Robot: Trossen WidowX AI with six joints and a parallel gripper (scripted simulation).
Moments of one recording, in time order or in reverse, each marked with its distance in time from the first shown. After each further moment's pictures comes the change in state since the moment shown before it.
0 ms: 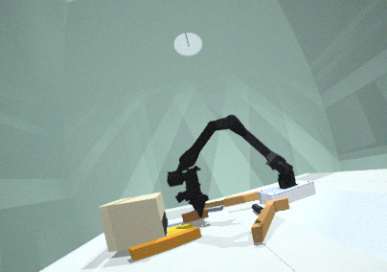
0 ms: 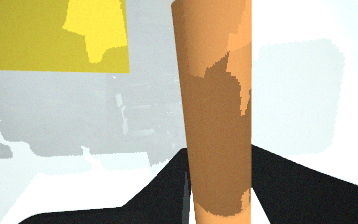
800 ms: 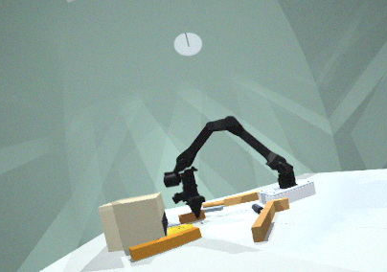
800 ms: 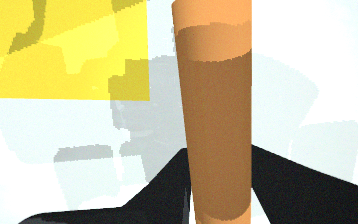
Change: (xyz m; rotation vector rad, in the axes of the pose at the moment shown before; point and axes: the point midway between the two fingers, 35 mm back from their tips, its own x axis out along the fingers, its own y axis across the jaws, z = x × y) arm 0.000 0.010 0.017 0.008 -0.003 -0.005
